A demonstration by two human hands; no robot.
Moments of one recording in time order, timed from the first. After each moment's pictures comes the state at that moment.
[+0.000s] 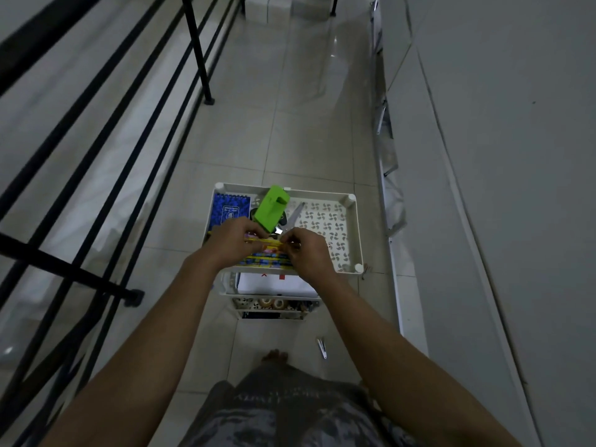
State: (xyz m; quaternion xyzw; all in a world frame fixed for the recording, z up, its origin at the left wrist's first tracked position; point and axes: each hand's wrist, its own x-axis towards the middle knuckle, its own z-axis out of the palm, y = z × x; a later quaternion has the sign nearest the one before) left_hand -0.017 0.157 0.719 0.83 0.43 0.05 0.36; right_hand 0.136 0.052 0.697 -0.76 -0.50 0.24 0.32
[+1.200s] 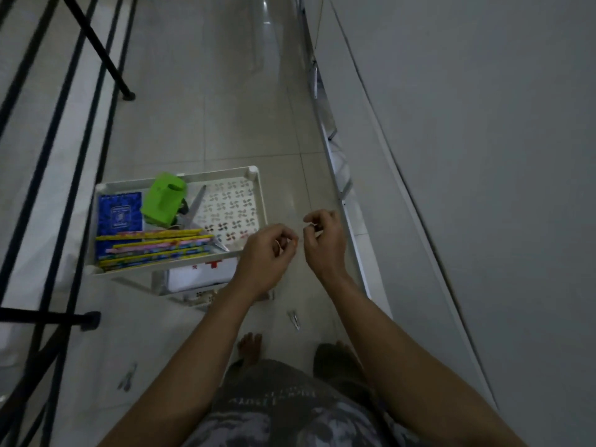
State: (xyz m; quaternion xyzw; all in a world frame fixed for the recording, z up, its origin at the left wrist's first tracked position) left_hand 0.145 -0.020 0.726 0.83 0.28 0.21 0.42; right_hand 0.266 -0.089 0.691 -0.80 -0.32 0.09 0.51
